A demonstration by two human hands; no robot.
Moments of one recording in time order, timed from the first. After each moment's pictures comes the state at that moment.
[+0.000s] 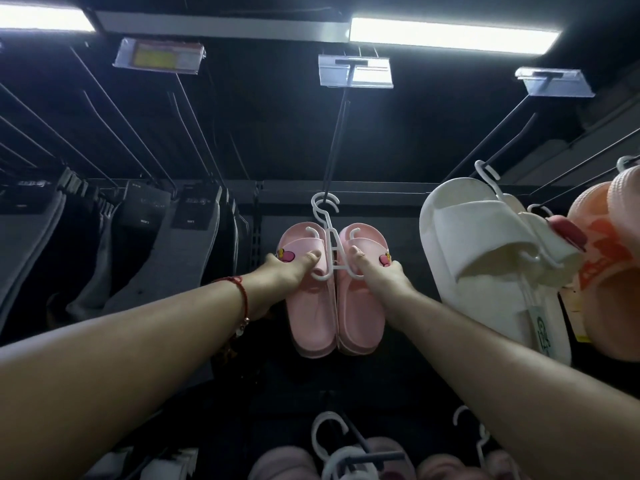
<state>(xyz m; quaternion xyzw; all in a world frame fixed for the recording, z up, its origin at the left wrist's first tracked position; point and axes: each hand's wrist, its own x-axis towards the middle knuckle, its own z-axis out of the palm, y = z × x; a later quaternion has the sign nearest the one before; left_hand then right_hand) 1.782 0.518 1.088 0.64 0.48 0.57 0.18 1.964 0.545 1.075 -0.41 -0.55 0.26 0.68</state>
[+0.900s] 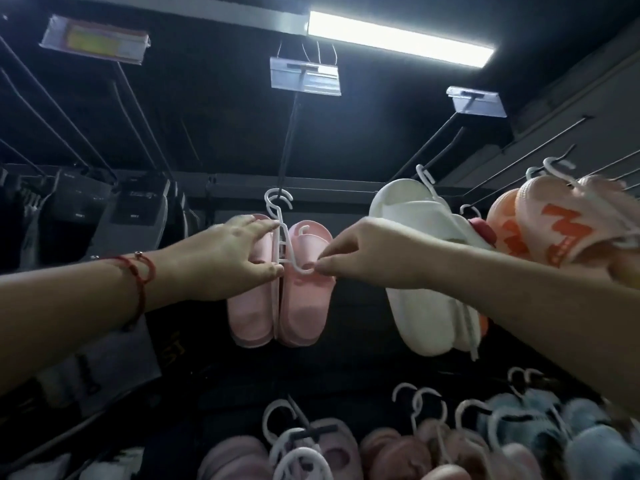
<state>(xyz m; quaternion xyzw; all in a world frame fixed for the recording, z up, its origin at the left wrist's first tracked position) 1.780 0.421 1.097 0.79 0.47 0.30 -0.25 2.009 0.380 1.085 -0.47 -0.79 -0.18 0.34</state>
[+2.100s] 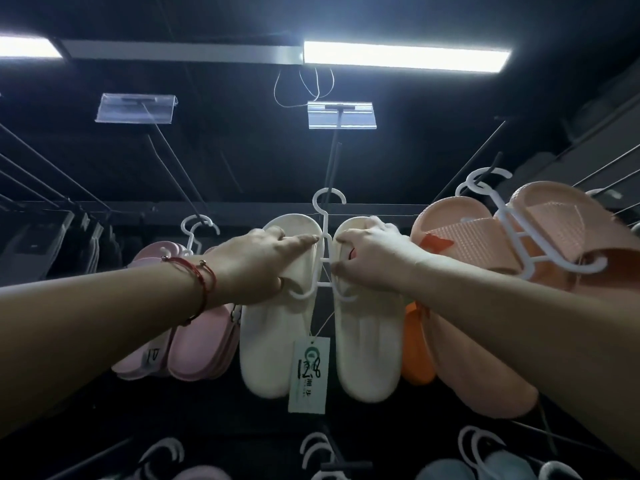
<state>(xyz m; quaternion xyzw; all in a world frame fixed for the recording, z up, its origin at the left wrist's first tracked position) 2.004 0.454 1.126 0.73 0.51 0.23 -0.39 2.209 0.449 1.126 -0.52 -0.73 -0.27 0.35</state>
